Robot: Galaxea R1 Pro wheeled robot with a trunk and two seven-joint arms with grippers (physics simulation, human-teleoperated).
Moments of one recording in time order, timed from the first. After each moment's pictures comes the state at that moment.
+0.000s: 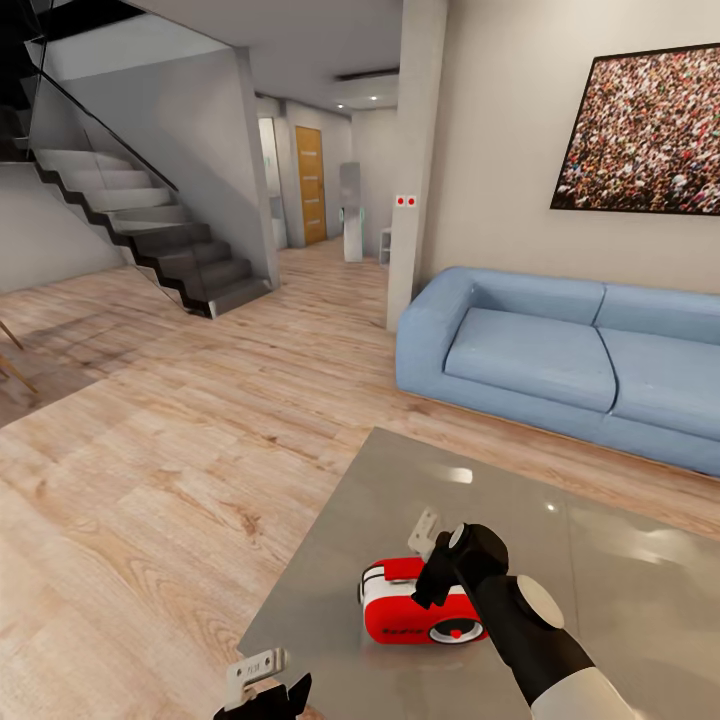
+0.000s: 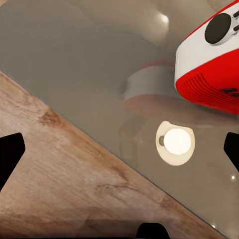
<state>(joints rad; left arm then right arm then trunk) 0.17 -0.04 -0.21 -1.55 0.51 0.50 0.22 -0.50 0.03 0.28 -1.19 0.96 0.74 0.93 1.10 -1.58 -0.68</state>
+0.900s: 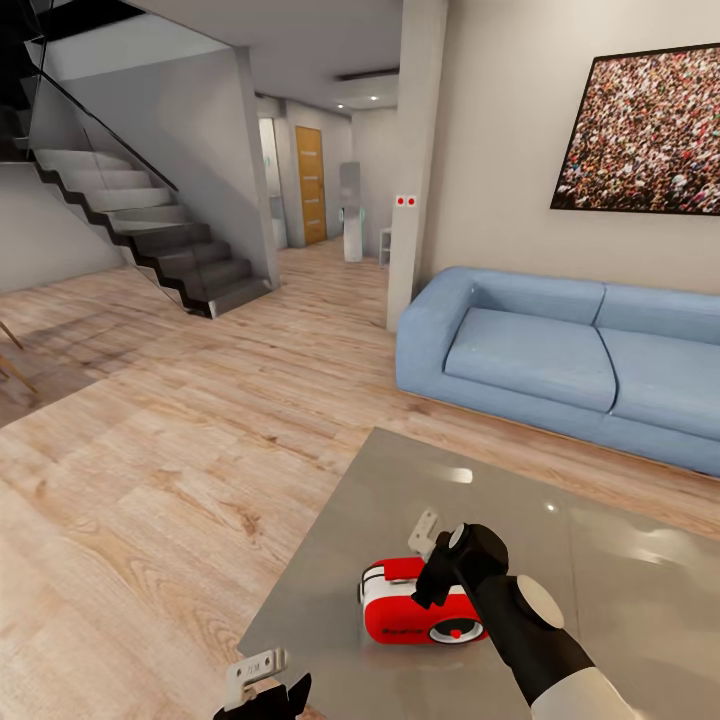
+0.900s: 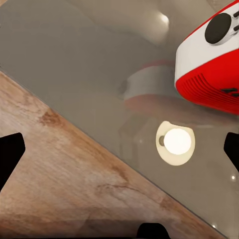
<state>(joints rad) 0.17 -0.04 -0.21 -1.55 0.51 0.50 0.22 -0.50 0.03 0.28 -1.19 0.96 0.75 0.92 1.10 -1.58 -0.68</state>
